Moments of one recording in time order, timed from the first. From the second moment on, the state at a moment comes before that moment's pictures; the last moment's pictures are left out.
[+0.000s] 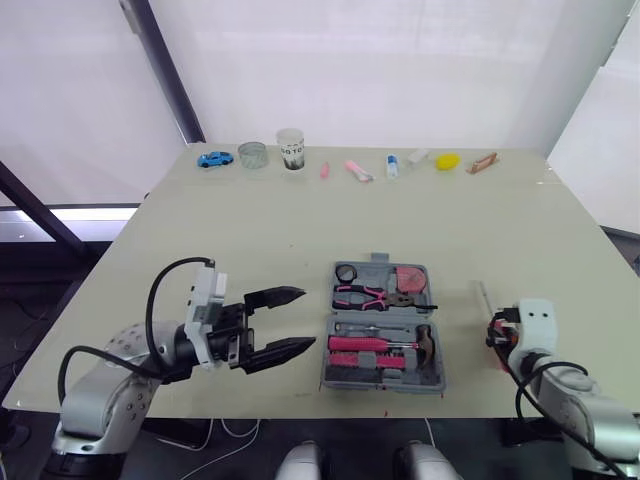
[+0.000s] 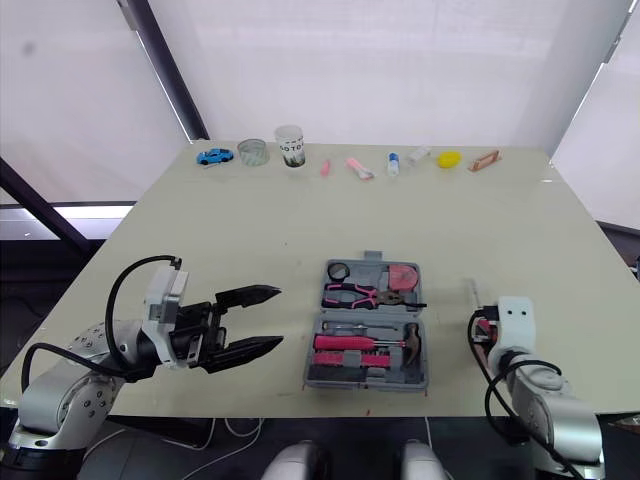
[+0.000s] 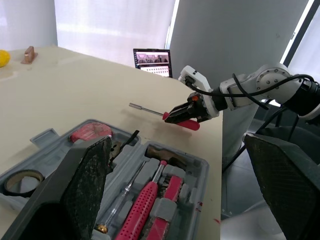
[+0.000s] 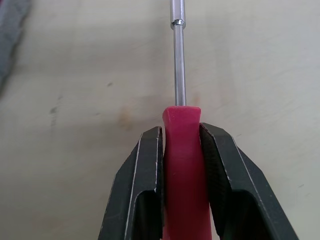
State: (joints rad) left arm 0.00 0.69 0.19 -0.34 -0.75 0.40 -1.19; right arm 0.03 -0.22 -0.19 -0.42 0.25 0.96 0.08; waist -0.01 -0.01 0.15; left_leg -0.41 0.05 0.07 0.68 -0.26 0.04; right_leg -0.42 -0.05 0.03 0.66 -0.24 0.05
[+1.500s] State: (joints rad) left arm 0.25 0.68 0.29 -0.49 -0.77 0.34 -1.13; right arm -0.95 -0.87 0.69 0.93 0.04 -0.76 1.61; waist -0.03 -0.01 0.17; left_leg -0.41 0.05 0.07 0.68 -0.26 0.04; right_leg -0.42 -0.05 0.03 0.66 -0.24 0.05
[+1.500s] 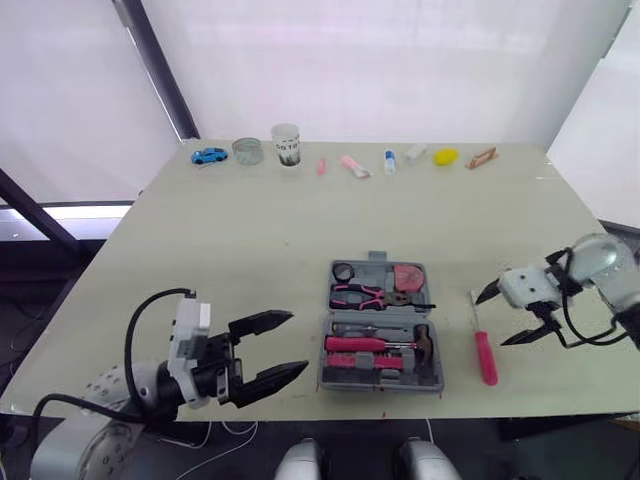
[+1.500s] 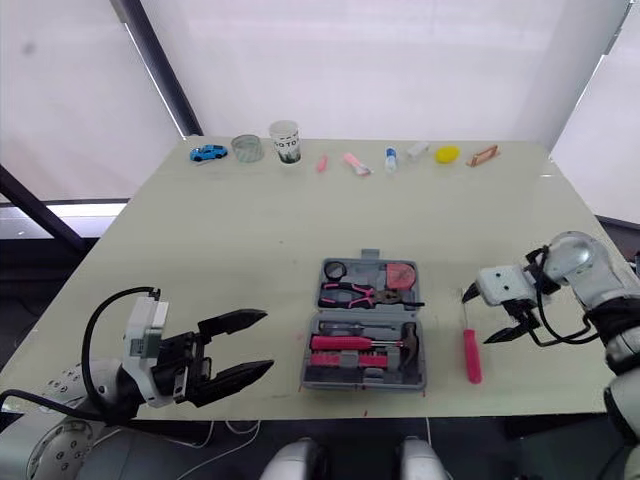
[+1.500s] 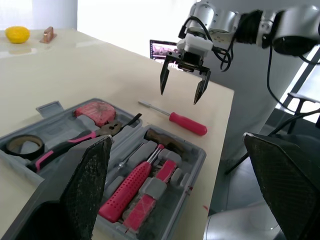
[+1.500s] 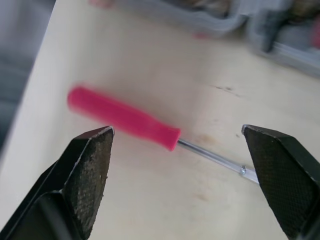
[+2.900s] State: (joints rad) left arm 0.07 0.71 0.26 -0.23 -0.71 0.14 -1.41; right arm -1.19 -0.58 0.73 1.37 -0.41 -1.39 1.57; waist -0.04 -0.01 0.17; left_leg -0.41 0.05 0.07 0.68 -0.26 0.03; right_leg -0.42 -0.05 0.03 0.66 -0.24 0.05
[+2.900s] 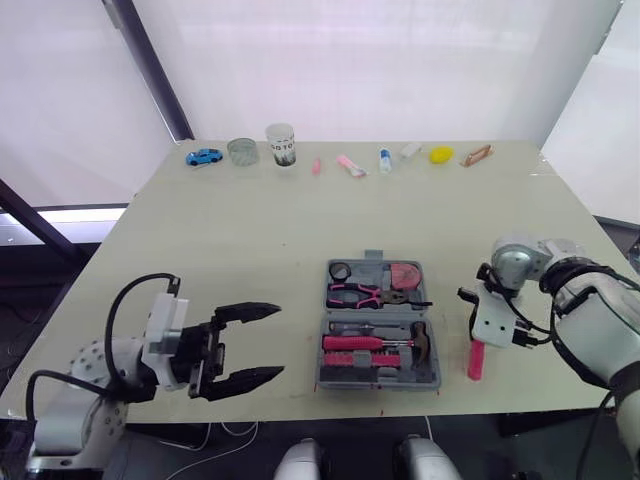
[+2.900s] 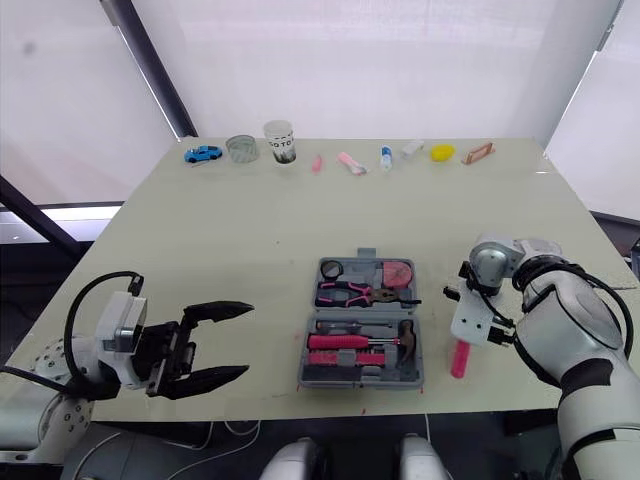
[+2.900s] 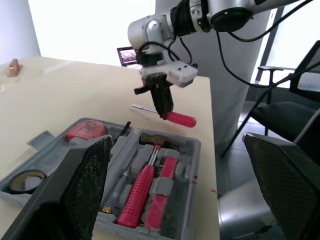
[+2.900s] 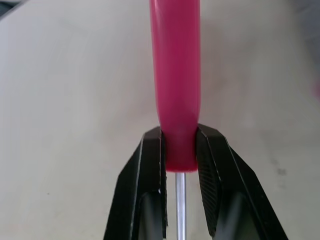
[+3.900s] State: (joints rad) left arm -0.03 0.67 0.17 -0.15 -0.69 0.13 -1.41; right arm -0.90 -1.13 0.89 0.58 0.09 -0.74 1.58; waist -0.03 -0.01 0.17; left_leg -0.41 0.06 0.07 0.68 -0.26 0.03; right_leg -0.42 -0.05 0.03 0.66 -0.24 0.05
